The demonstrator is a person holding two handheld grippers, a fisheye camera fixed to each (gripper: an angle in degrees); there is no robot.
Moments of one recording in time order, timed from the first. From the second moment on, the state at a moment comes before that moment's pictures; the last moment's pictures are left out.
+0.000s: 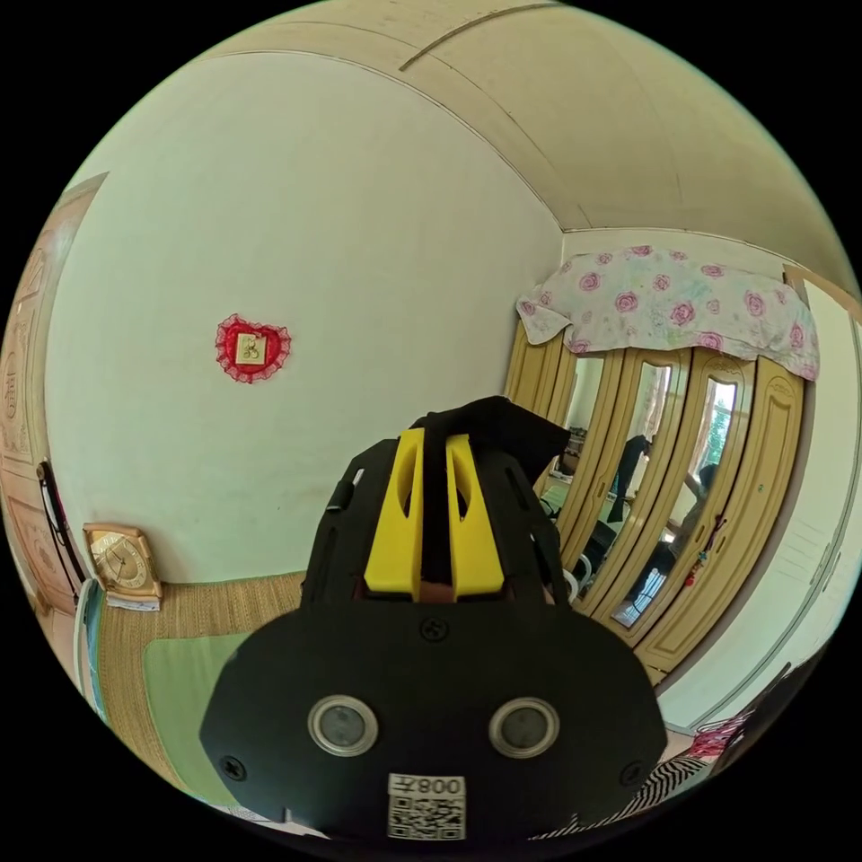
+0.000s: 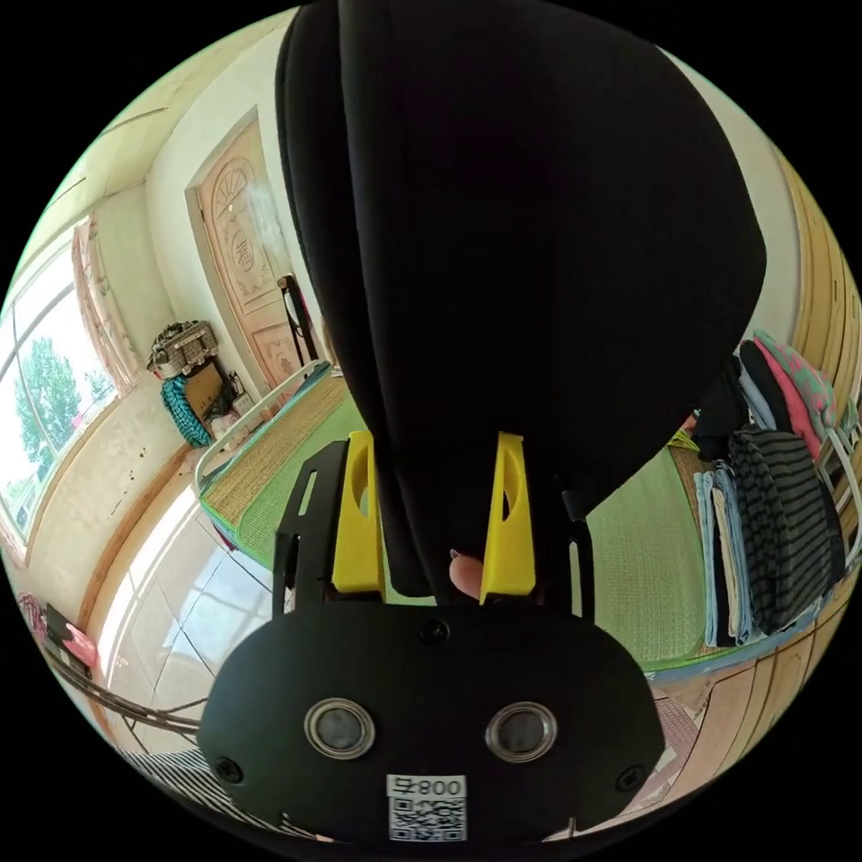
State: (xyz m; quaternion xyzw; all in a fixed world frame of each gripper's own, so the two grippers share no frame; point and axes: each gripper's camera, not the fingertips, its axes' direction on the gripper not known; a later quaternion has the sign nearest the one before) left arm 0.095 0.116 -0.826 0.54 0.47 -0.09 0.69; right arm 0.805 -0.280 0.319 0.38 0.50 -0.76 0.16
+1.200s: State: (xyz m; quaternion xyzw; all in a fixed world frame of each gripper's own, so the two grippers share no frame) left arm -0.502 0.078 -0.160 0.24 0.60 -0.36 0.67; right arm 0.640 -0.145 0.424 0.32 0.75 -0.58 -0.10
